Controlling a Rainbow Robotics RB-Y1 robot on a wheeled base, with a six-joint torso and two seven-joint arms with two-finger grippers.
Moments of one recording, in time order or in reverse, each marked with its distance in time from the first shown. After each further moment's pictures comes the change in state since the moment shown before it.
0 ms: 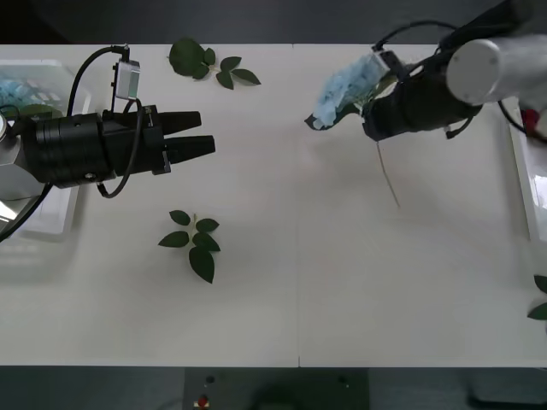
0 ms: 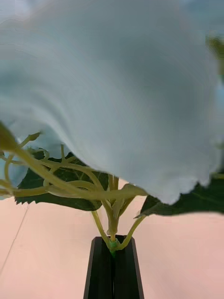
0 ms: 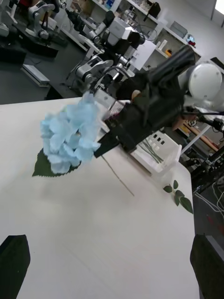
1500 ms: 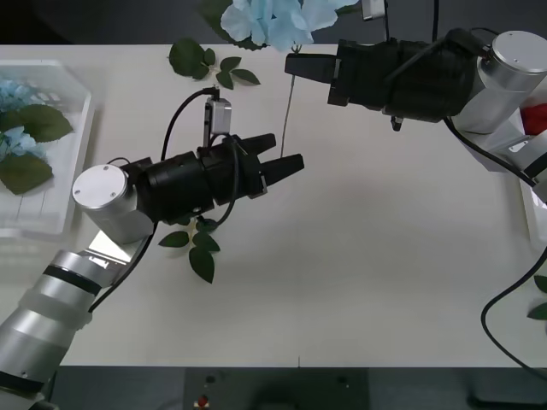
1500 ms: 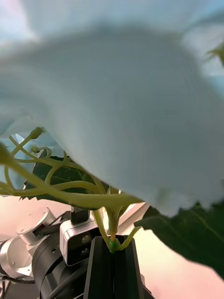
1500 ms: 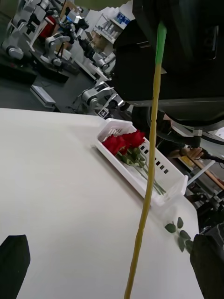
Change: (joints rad) right arm 0.175 0.153 -0.236 -0.096 -1.027 -0.009 0.924; left arm 0.085 -0.445 0.045 0.000 -0.312 -0.151 0.000
